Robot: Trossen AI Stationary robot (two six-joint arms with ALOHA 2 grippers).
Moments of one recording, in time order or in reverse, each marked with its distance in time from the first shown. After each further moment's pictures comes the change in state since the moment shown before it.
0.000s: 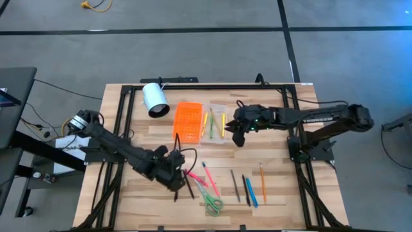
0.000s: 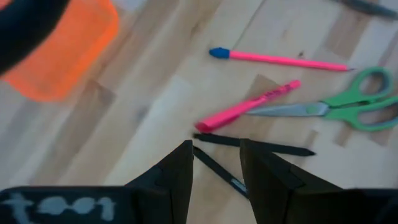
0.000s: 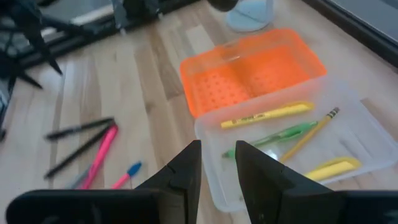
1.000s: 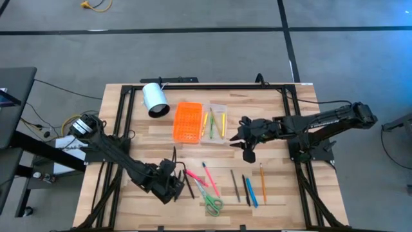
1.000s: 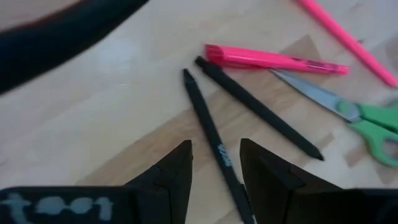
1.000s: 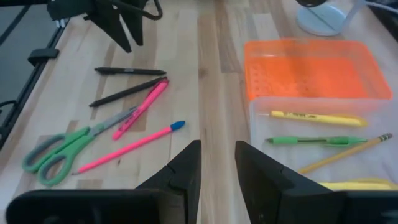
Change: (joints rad) left arm -0.127 0.065 -0.237 0.246 0.023 -0.622; right arm 0.197 -0.058 -0.001 -0.096 0.011 -0.183
